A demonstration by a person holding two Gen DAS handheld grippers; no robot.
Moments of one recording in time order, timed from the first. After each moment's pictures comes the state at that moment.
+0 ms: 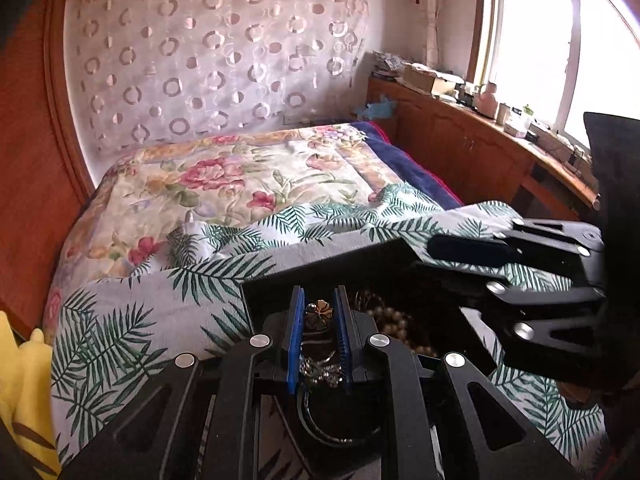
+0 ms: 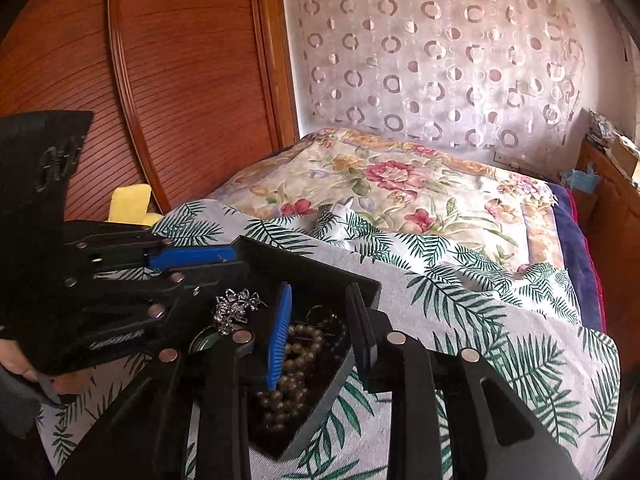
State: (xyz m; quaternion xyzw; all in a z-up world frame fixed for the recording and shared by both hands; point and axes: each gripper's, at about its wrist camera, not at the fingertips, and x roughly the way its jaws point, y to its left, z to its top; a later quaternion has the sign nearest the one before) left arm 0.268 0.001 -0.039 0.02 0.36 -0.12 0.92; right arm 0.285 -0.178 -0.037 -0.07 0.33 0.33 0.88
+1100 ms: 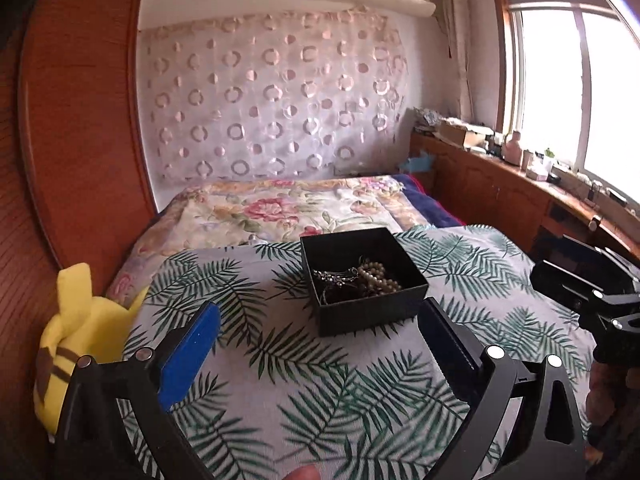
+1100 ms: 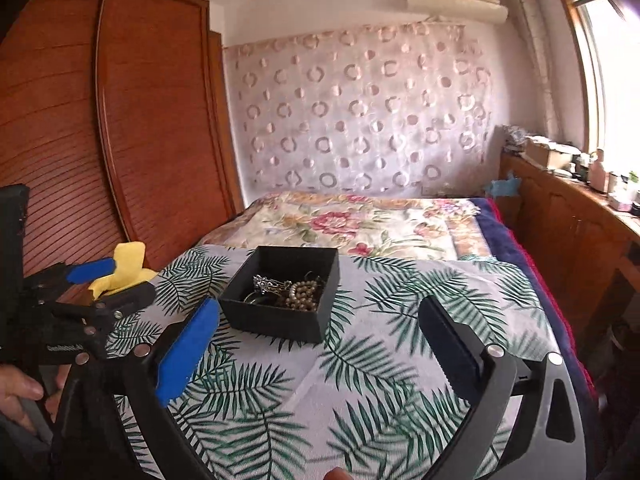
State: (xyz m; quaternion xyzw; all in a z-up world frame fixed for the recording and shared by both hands) left arm 0.073 0.009 0.014 0.00 0.26 -0.02 0.96; right arm 0.097 -0.254 0.007 0.00 0.23 0.20 0.95
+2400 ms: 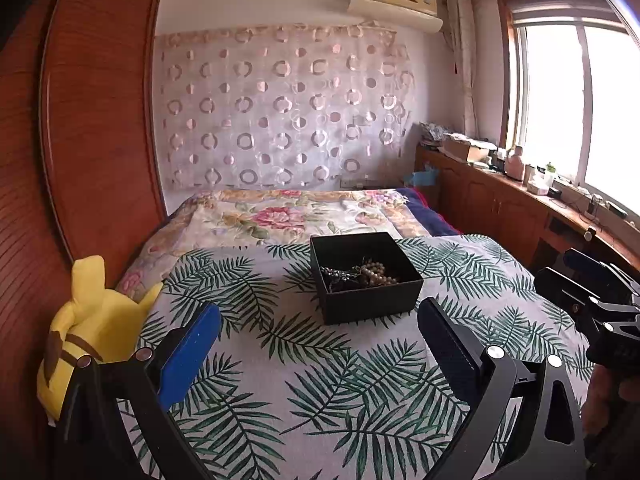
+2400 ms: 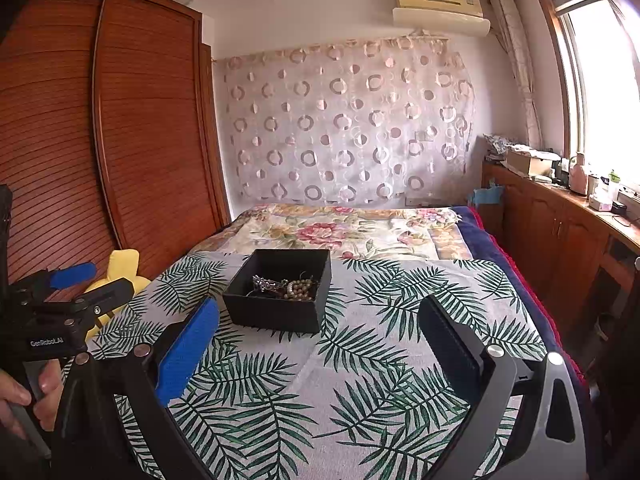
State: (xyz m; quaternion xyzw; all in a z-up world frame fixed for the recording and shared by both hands) left arm 0.038 0.013 0.023 -0.01 0.24 -0.01 0.97; right arm 0.065 -0.251 0.008 0.00 0.21 0.18 0.96
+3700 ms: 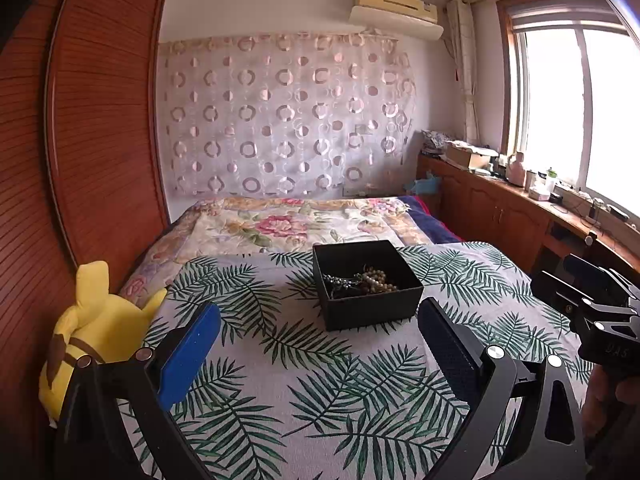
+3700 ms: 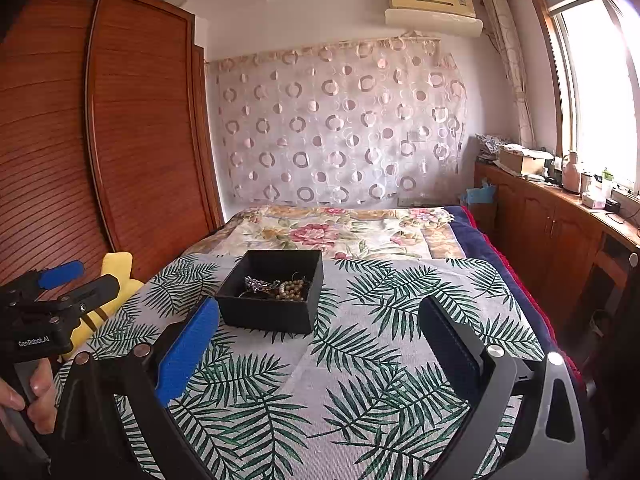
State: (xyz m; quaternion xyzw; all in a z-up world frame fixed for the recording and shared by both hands) left arm 0.034 0.011 0.028 -0.01 0.23 0.00 0.97; right arm 0.064 -0.254 0.006 0.00 0.21 0.16 0.96
